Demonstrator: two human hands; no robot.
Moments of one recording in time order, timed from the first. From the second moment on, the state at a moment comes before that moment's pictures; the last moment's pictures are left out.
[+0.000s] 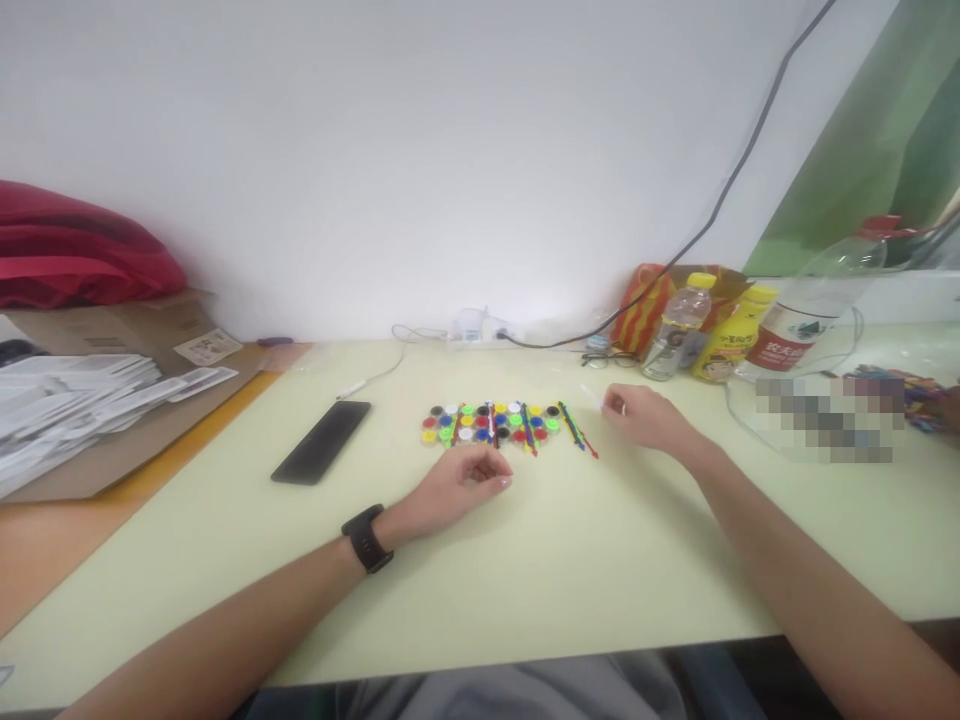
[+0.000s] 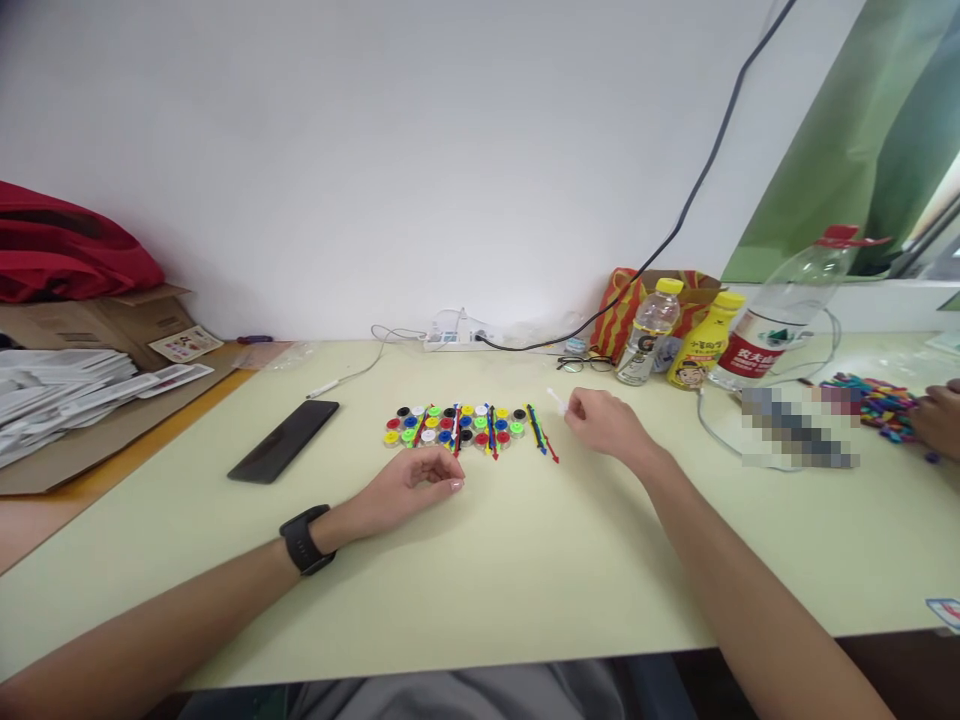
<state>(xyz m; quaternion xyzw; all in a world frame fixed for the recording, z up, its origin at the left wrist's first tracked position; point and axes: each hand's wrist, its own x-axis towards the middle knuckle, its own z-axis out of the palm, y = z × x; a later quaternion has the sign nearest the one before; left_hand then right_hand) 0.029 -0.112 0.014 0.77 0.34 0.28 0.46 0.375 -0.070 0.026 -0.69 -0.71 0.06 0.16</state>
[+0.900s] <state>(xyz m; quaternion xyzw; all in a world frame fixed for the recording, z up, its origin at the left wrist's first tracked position) 0.029 -0.113 0.021 0.81 0.33 0.21 0.43 0.349 -0.091 0.031 -0.60 -0.78 0.15 0.11</state>
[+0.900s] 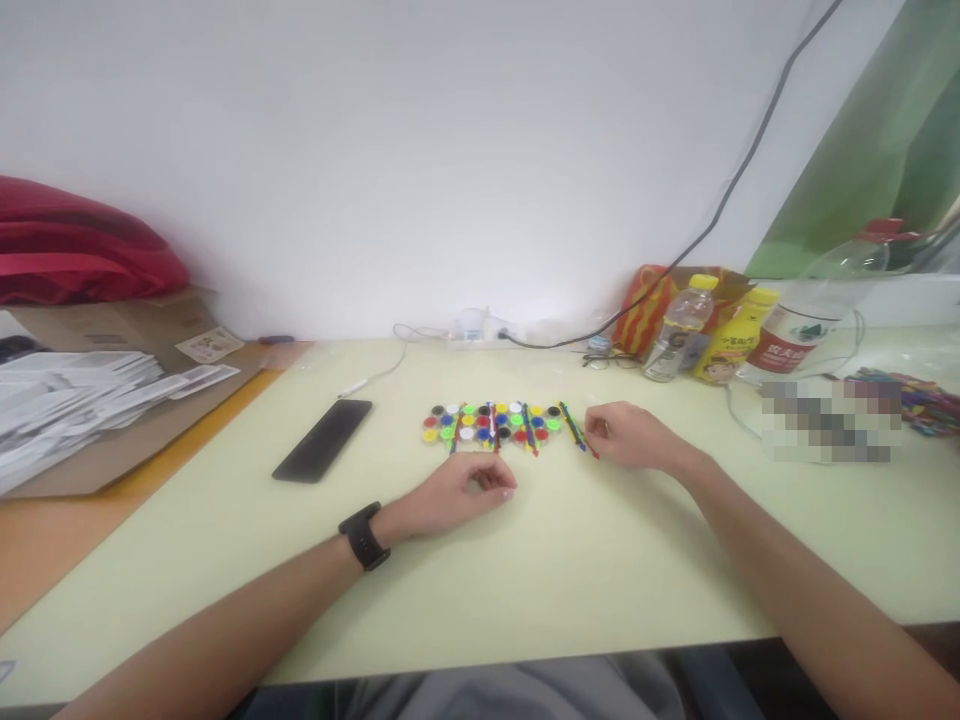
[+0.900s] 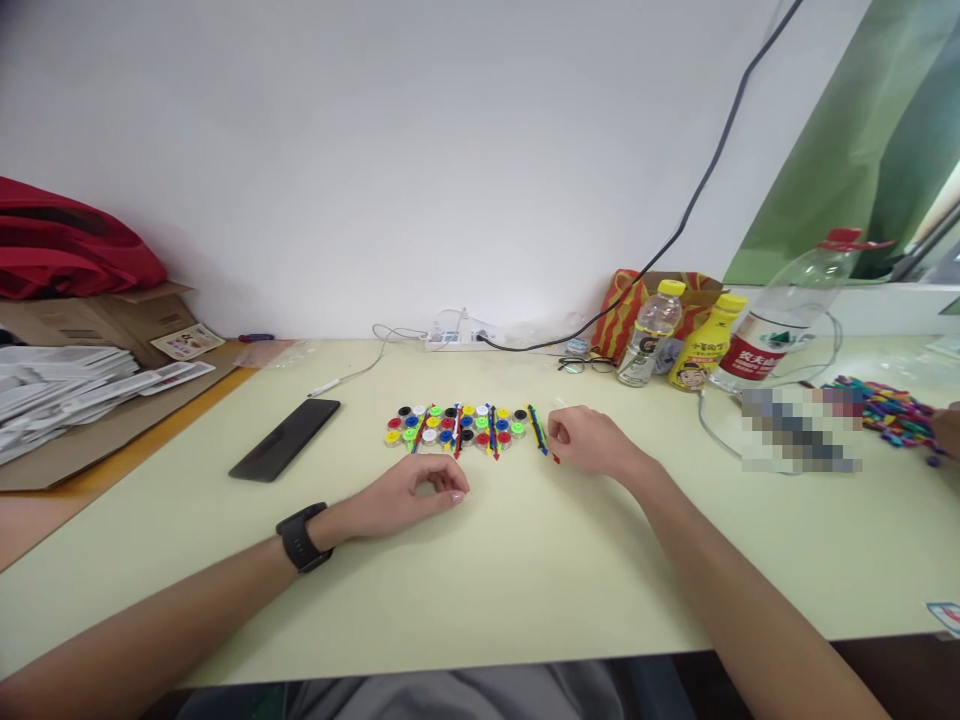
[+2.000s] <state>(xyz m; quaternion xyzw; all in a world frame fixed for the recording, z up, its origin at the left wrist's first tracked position) 0.027 -0.113 0.018 0.82 0.32 0.22 0.43 0.346 -0.085 0.022 -0.62 -0.76 0.07 0.16</state>
